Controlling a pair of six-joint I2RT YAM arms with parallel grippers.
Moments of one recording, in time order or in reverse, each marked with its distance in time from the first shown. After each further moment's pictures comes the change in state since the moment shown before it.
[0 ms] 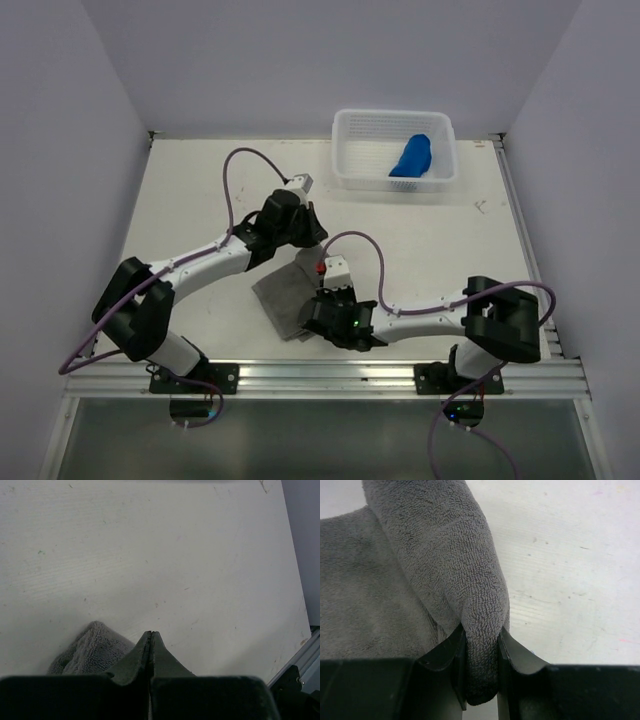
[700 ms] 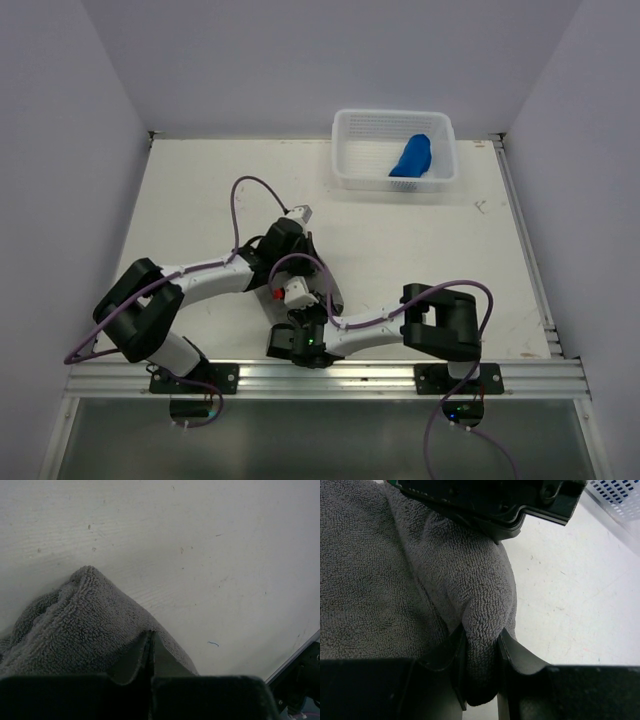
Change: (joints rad) left arm -0.065 0.000 -0.196 0.065 -0.003 -0.072; right arm 0.135 0.344 0.297 -0.280 0.234 -0.039
